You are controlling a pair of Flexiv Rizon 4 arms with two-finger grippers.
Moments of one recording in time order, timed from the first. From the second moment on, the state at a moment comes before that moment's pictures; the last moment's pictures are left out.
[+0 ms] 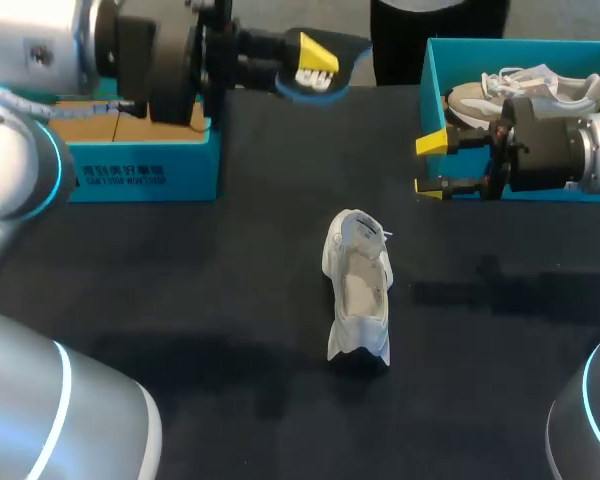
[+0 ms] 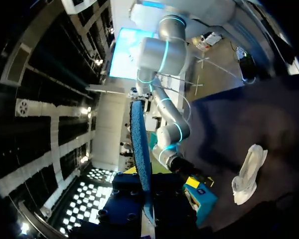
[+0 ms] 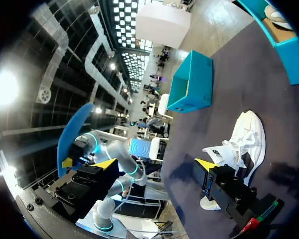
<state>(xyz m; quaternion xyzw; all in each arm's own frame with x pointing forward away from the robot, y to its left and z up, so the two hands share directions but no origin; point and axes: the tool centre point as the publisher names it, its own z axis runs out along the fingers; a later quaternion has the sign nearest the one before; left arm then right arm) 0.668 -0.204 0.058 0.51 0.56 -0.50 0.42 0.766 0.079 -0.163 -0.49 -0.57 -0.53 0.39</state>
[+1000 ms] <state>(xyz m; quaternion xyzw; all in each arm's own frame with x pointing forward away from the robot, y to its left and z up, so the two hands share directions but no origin) 0.682 -0.195 -0.039 0.56 0.47 -0.52 0.44 0.766 0.078 -0.162 -0.49 -0.57 -0.53 0.39</state>
